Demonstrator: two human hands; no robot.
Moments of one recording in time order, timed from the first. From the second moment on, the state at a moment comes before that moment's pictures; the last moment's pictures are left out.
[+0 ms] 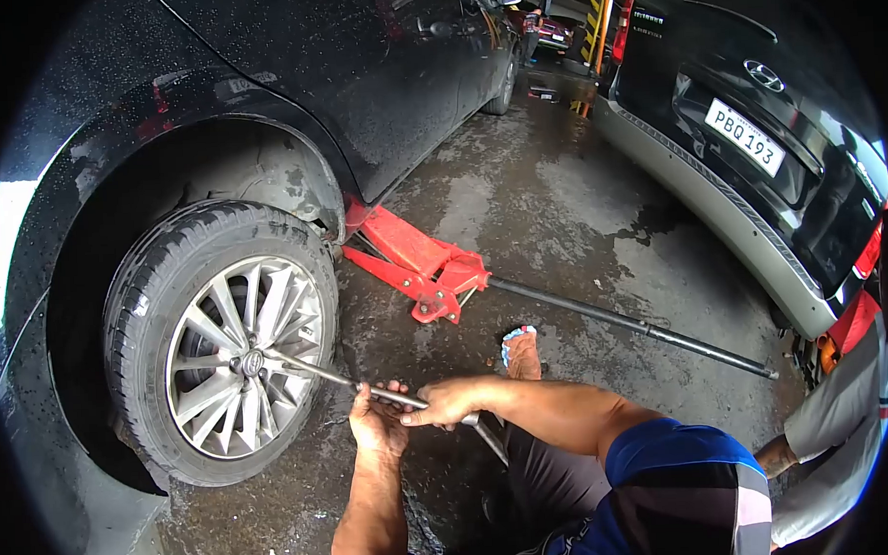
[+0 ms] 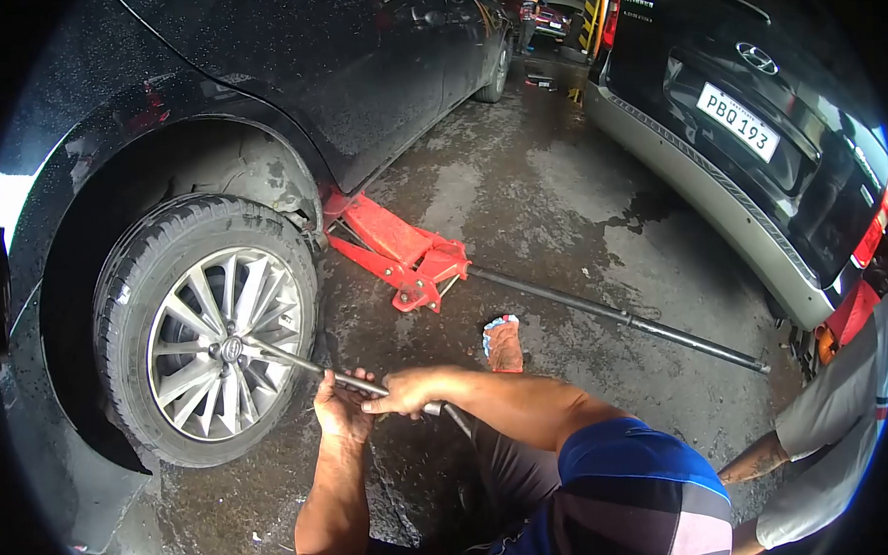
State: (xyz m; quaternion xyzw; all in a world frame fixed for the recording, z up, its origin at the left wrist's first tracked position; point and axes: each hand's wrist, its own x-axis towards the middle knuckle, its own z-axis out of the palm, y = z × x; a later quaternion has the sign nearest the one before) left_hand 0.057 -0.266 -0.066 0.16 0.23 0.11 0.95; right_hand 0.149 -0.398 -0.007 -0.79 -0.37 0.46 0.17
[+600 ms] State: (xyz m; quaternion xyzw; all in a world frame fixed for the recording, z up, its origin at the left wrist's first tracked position) left_hand 0.049 -0.328 -0.079 0.10 0.14 0.11 0.98; right_hand 0.133 -0.339 0.025 -0.68 -0.55 -0.28 0.39
